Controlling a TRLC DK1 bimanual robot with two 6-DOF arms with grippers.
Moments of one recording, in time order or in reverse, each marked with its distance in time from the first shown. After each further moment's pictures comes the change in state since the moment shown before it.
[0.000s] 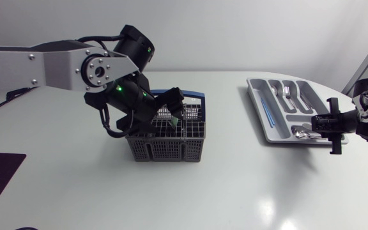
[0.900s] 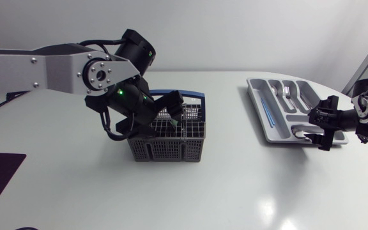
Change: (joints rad) left arm -0.006 0.000 -0.015 -0.001 -0.018 -0.019; right arm -0.005 0.017 0.010 0.051 -0.174 0.224
